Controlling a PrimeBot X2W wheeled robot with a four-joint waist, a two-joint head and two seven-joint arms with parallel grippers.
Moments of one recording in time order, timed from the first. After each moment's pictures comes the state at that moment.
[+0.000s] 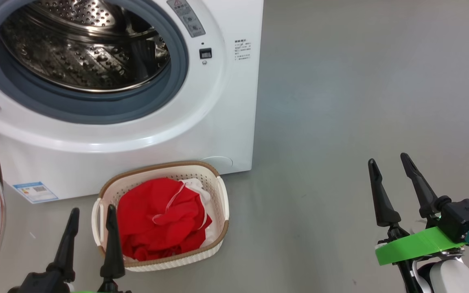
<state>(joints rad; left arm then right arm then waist) 0.02 0.07 -0.03 -0.02 -0.24 0.08 -0.24 -0.10 -0.05 -0.02 0.15 0.24 0.13 -0.26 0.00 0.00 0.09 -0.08</state>
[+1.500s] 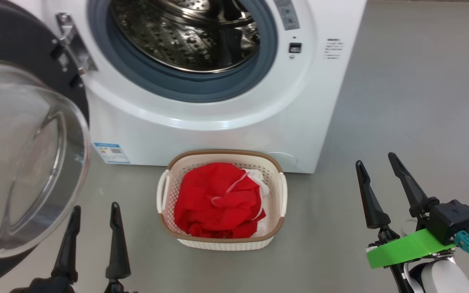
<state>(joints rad) 0.05 0.08 -0.08 -0.11 -0.20 0.16 -0.23 -0.10 -0.05 0.02 0.13 0.22 0.13 -0.26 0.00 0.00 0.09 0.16</state>
